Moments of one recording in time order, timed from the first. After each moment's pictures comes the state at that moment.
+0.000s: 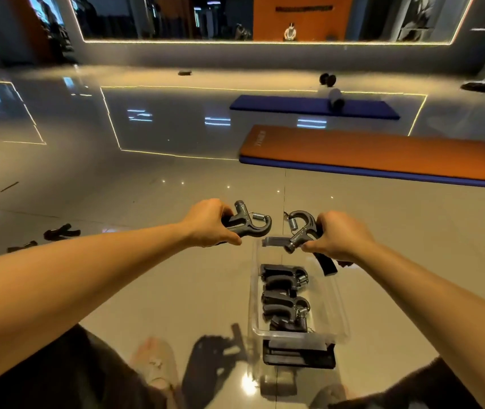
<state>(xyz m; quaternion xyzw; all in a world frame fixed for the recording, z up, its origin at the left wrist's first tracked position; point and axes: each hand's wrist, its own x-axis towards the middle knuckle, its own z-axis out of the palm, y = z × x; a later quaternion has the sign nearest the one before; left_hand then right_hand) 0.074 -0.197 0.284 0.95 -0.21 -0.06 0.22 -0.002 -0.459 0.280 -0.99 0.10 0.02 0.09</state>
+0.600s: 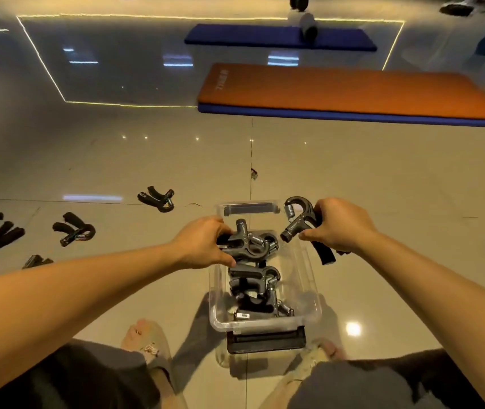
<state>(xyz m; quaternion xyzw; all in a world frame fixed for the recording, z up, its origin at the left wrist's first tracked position) 0.105 -0.276 0.156 0.92 -0.32 -0.14 0.16 0.023 -0.547 0.207 -0.98 0.15 0.07 0.09</state>
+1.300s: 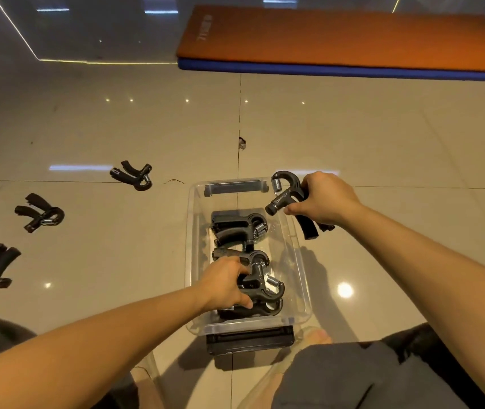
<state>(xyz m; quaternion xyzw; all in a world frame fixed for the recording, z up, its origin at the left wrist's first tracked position) 0.061 -0.339 0.025 0.90 -0.30 -0.30 0.14 0.083 -0.585 0.150 -0.97 0.15 0.09 0.15</state>
